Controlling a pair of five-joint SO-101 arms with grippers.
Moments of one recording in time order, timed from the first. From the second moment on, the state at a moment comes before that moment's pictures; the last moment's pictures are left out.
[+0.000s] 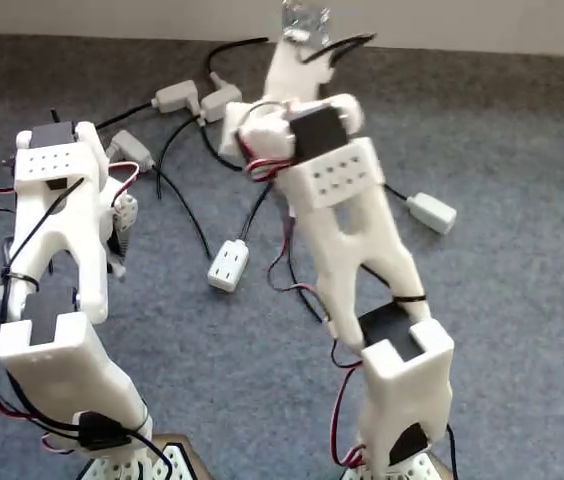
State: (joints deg) left arm -15.7 17.3 -6.6 98.2 52.7; right arm -30.2 20.2 -55.5 93.1 -23.8
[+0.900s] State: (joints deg) left arm 9.5 17.3 -10.8 99.6 81.4; right arm 3.9 -5.0 -4.4 92.3 -16.1
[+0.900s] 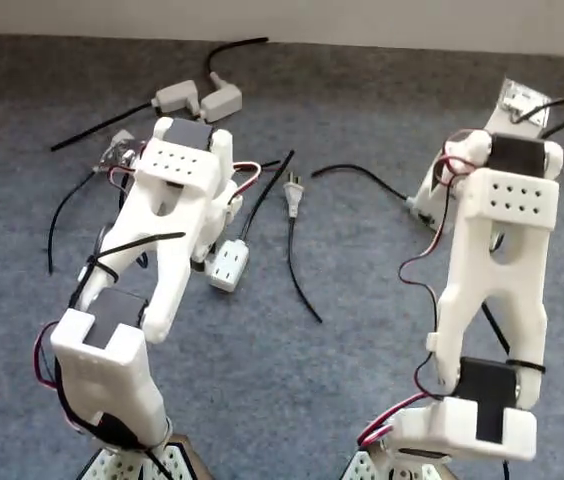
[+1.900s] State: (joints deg) left arm 13.3 16.3 -0.6 84.4 81.8; right arm 3.8 -19.8 17.5 75.9 -16.1
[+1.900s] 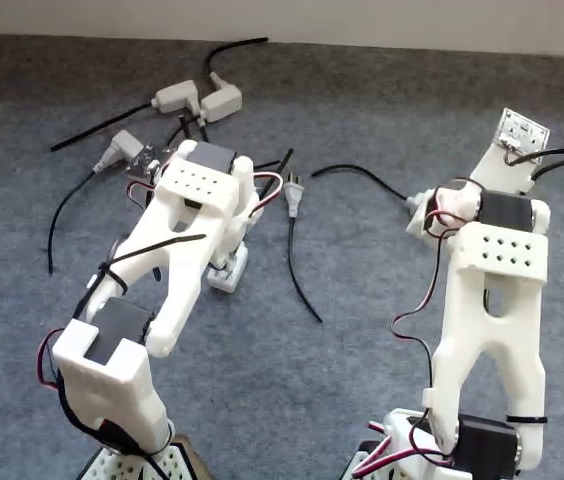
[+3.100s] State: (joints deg) left arm 10.2 17.5 -1.8 86.5 78.0; right arm 3.8 -20.0 21.9 69.8 -16.1
